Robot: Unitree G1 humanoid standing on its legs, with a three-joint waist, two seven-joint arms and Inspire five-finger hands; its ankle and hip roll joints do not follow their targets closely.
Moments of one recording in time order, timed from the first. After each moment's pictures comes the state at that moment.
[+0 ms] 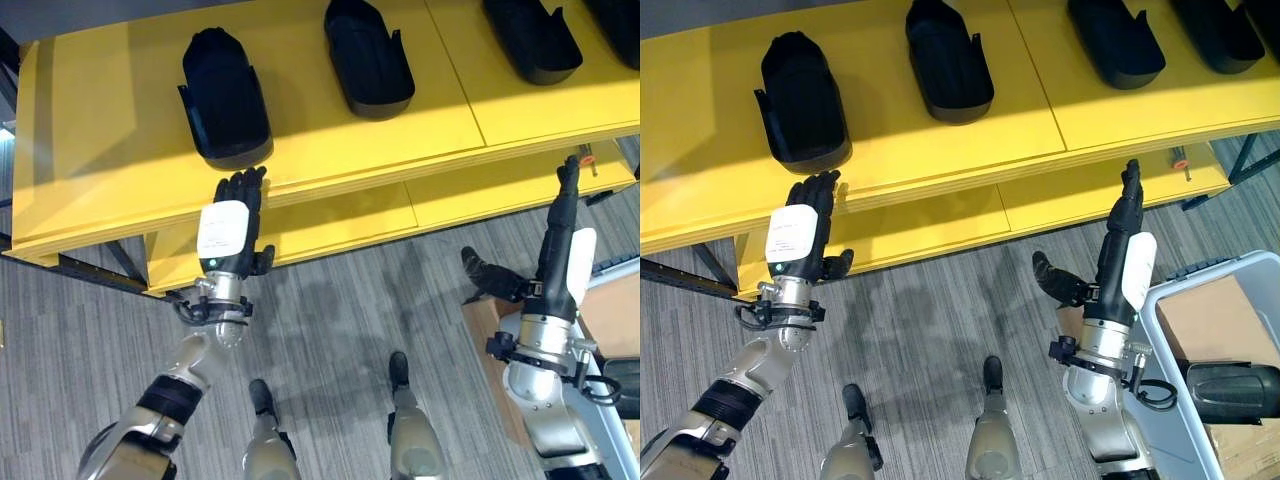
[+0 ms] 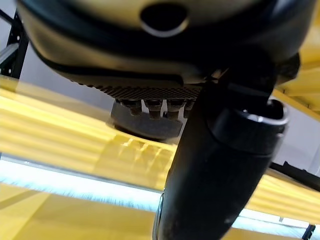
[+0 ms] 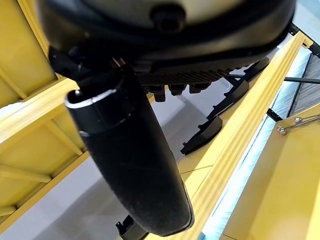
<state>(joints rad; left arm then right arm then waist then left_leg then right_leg) -0.42 0.56 -0.34 0.33 0.64 0.02 0.58 0.03 -0.40 0.03 -0.19 -0.34 -0.17 -0.62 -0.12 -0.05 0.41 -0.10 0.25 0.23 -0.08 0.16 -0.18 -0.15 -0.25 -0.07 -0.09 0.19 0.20</state>
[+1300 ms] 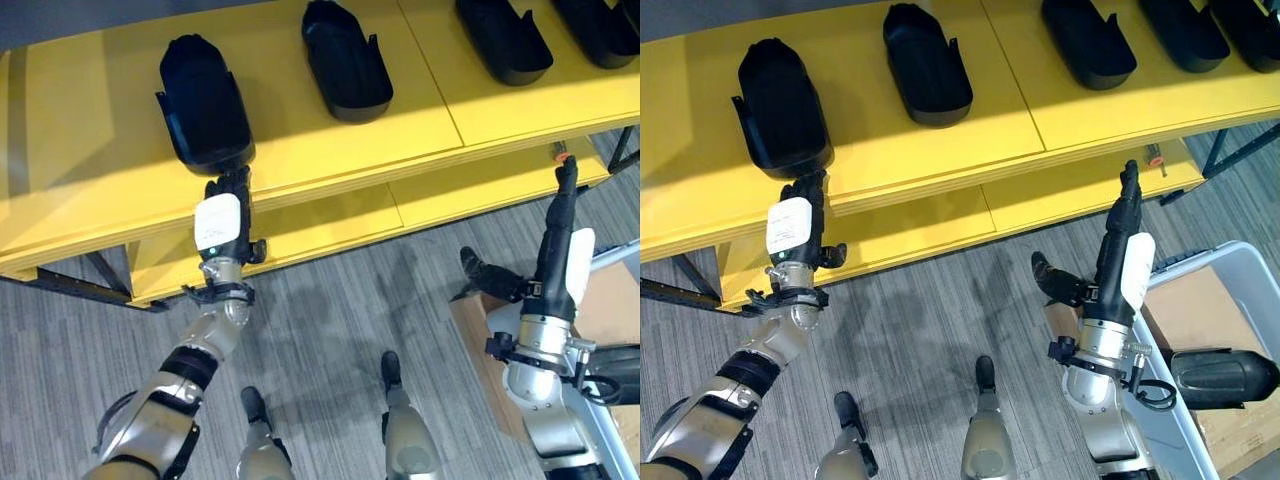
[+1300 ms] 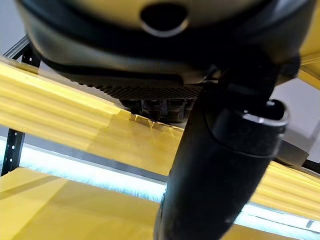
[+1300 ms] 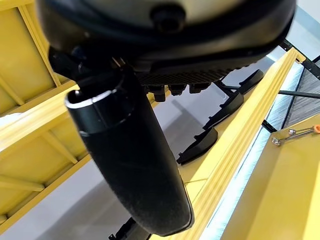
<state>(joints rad) -0.61 0.49 -0.37 0.65 0.55 0.07 0.62 0.03 -0.40 0.03 -0.19 -0.33 -0.17 -0.62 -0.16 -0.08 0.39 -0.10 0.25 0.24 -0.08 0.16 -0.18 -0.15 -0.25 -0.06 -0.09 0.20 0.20</state>
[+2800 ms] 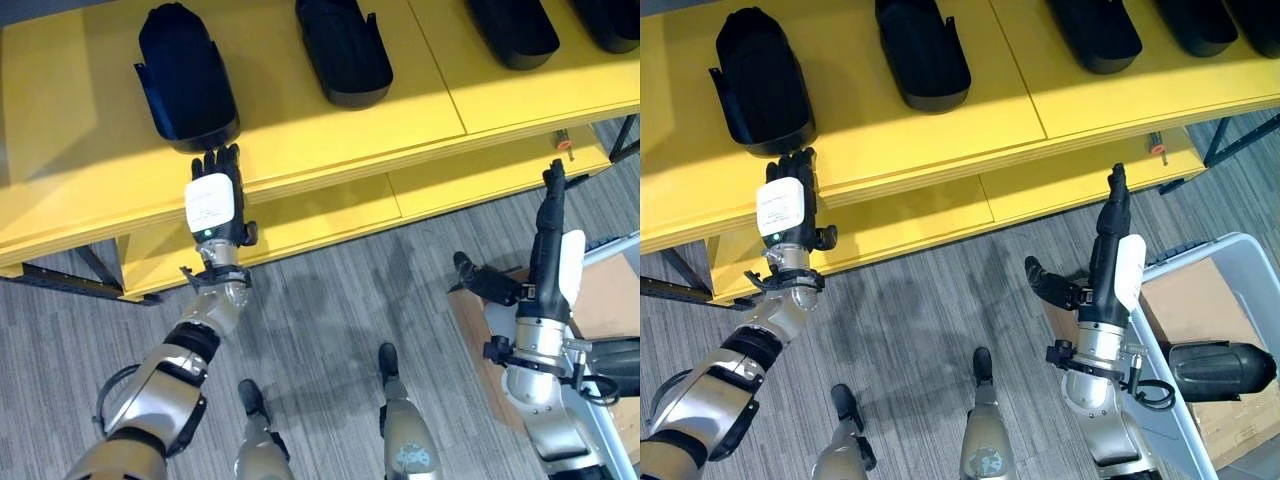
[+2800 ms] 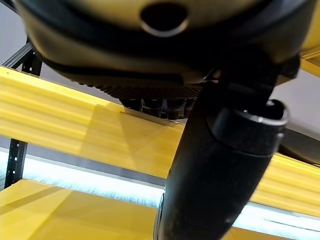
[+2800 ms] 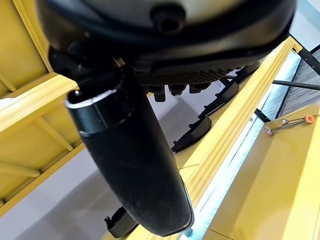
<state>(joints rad) -0.77 0.49 -0.43 0.85 0.51 0.06 0.70 0.04 -0.44 0.07 -0.19 -0.31 -0.19 -0.62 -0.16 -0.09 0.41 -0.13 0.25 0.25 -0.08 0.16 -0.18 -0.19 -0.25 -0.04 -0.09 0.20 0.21</state>
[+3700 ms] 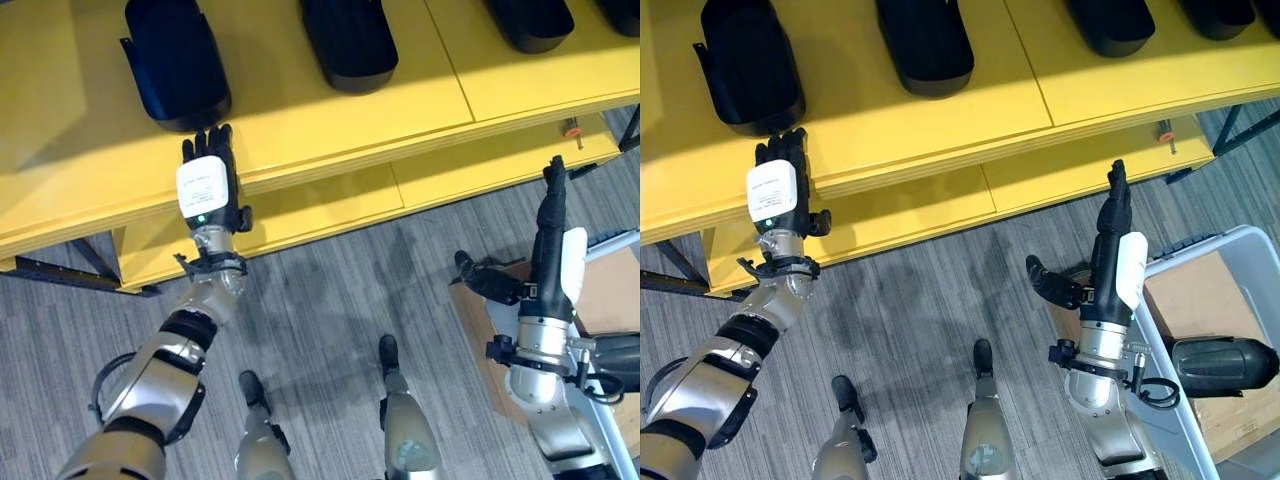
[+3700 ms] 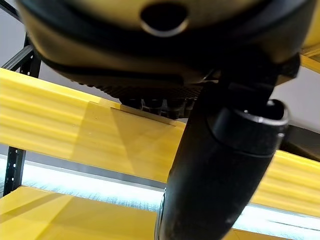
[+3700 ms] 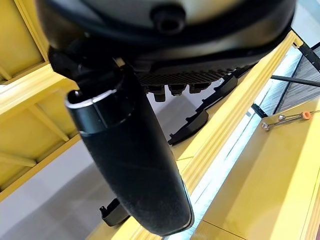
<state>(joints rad) -0.83 0.51 -0.44 0.88 0.51 0.06 0.71 0.04 -0.47 0.07 -0.19 -0.31 -0.19 -0.62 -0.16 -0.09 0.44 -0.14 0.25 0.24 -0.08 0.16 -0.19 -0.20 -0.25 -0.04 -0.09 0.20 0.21</state>
